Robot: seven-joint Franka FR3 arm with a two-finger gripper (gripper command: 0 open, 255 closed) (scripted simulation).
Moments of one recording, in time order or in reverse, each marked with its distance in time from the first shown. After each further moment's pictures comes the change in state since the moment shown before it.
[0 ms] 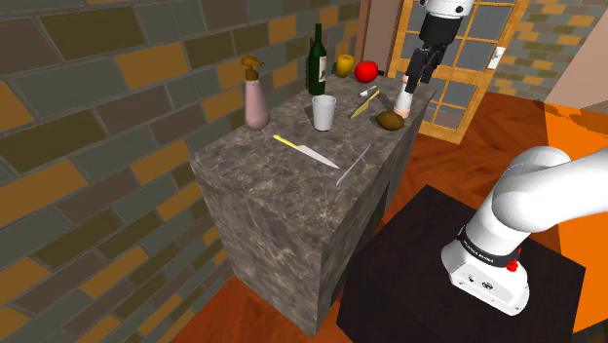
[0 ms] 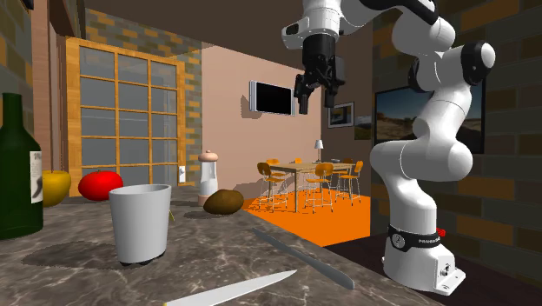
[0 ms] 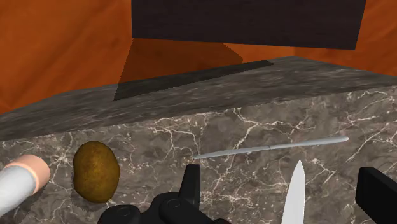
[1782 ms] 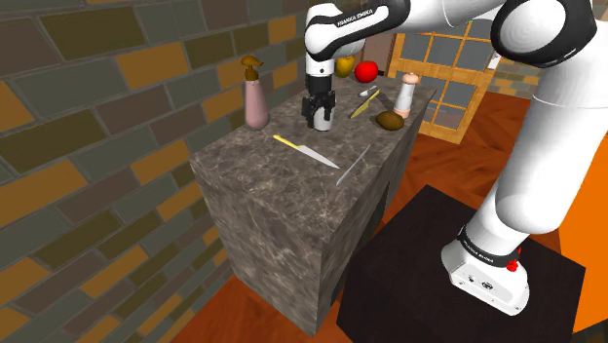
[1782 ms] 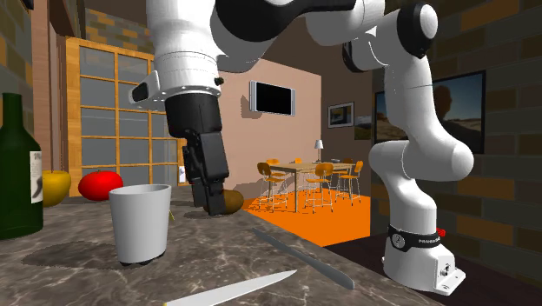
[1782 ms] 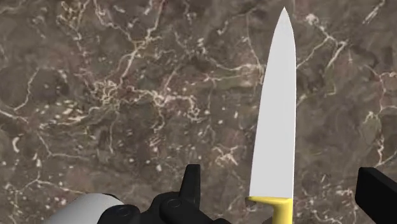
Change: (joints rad) arm 0.087 0.982 0.042 0.522 0.161 0.264 0.020
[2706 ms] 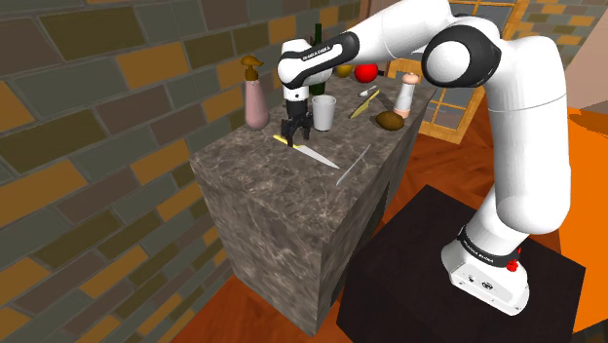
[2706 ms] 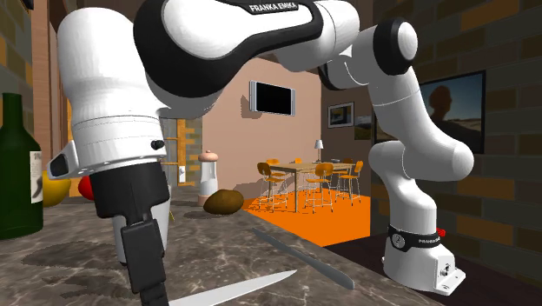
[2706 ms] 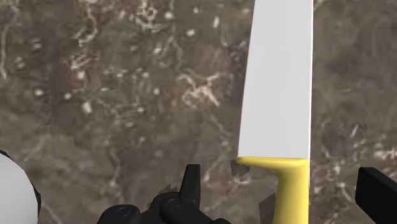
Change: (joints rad) arm 0.014 0.344 0.025 0.274 0.036 0.014 0.007
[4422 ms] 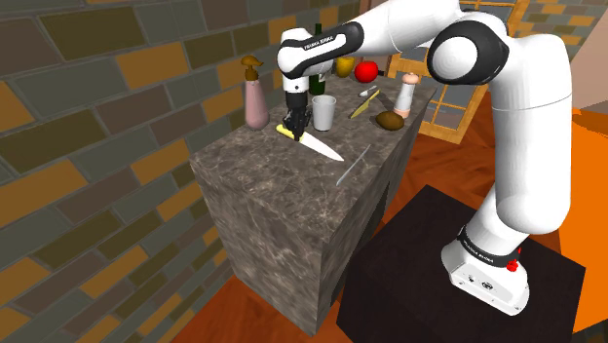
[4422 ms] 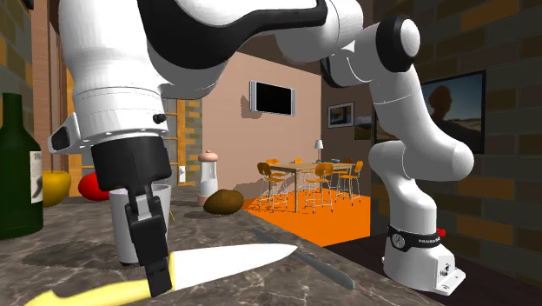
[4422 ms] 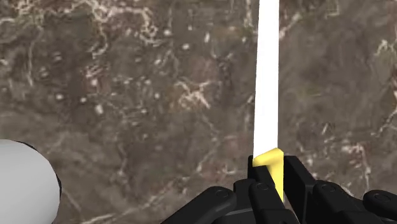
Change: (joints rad) arm 0.002 -0.034 0.000 0.025 -0.003 -0.057 0.012
